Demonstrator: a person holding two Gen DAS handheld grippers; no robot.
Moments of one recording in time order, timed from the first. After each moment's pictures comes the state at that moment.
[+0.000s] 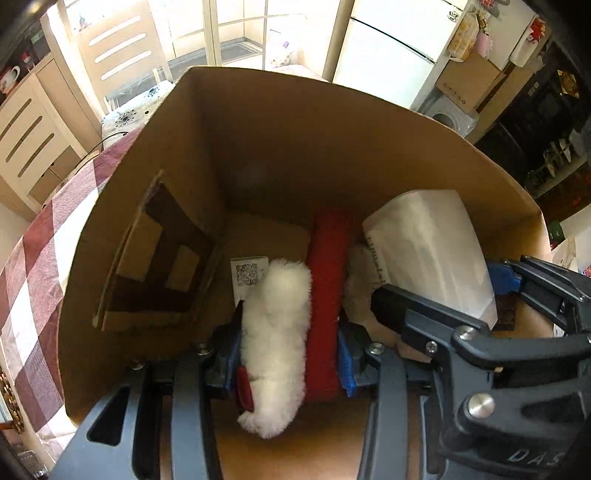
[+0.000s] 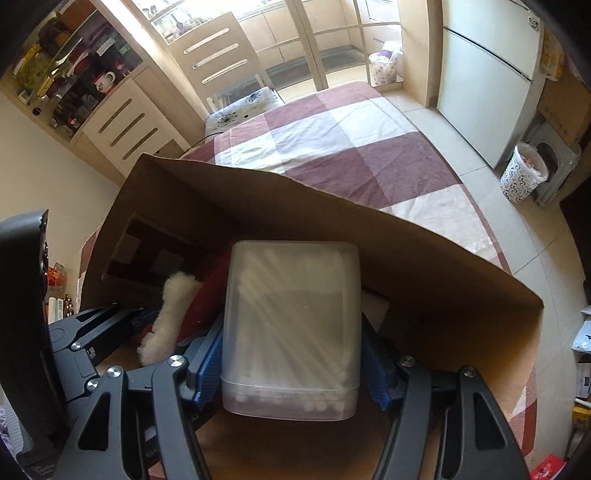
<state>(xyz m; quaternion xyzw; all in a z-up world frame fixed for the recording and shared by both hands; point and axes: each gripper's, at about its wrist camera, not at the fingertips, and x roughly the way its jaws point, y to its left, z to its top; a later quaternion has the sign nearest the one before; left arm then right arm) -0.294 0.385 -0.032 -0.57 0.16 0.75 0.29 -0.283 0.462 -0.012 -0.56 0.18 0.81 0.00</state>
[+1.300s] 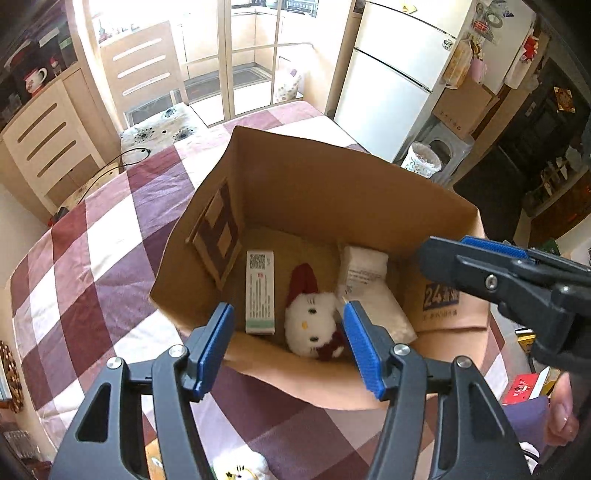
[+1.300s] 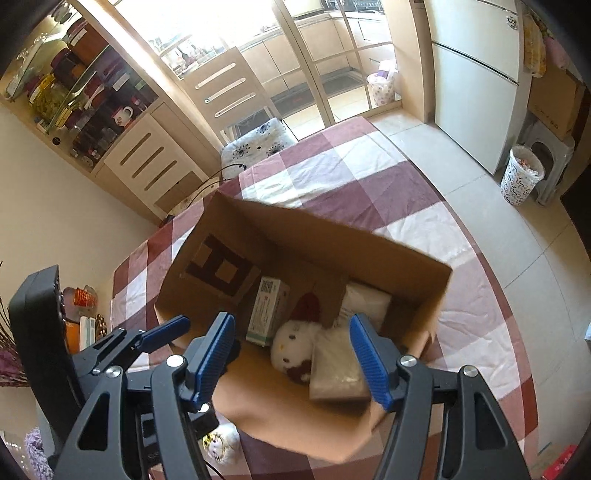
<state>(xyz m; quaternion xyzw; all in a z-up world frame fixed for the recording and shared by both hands) -0.260 0.347 0.028 -0.54 0.13 0.78 0.29 -0.242 0.465 0.057 -0.52 0.21 0.83 0.00</state>
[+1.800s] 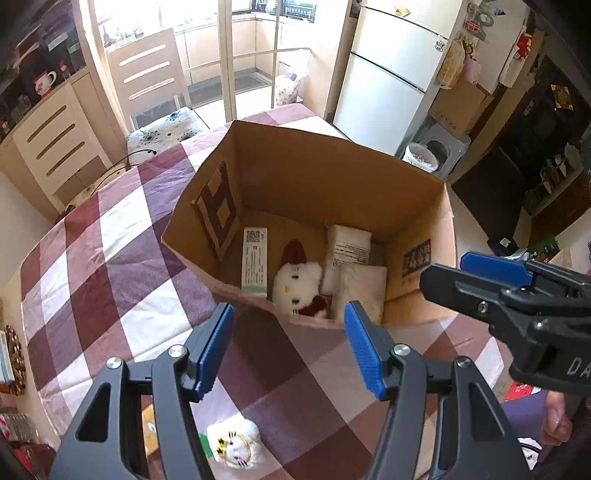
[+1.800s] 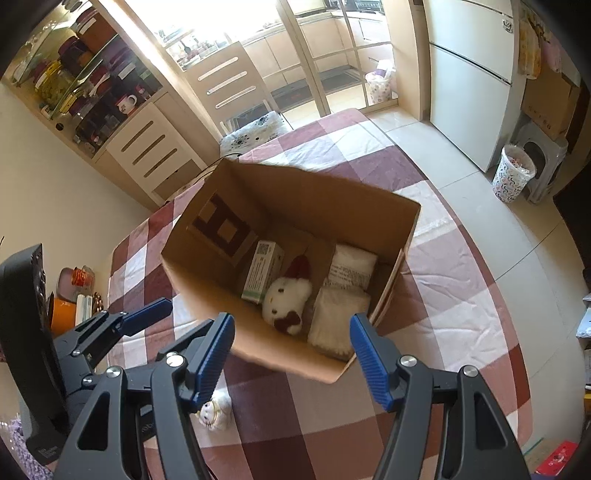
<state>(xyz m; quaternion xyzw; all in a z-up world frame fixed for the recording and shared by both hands) -0.211 0.329 0.051 -0.53 0.13 0.79 0.28 -0.189 0.460 0.066 -0.52 0.20 0.83 0.00</state>
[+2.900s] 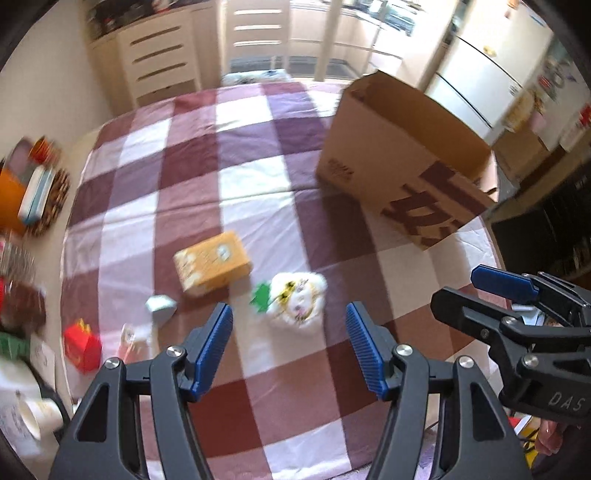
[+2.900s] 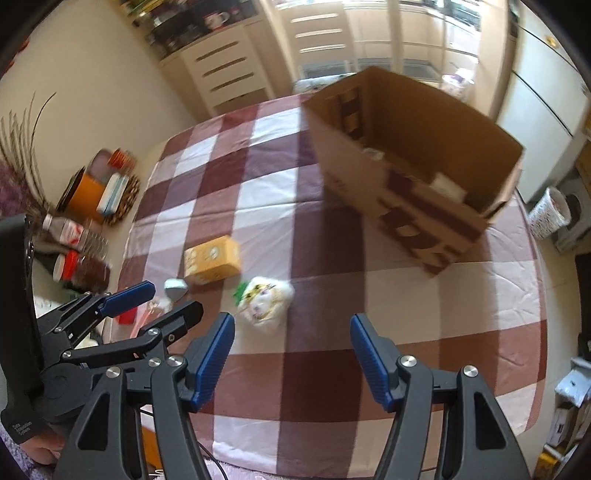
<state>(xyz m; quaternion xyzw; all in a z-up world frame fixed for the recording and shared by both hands) -0.098 0.162 0.038 -0.57 0.03 0.81 0.14 -0.096 0.315 0.057 -0.57 0.07 0.81 -0.12</state>
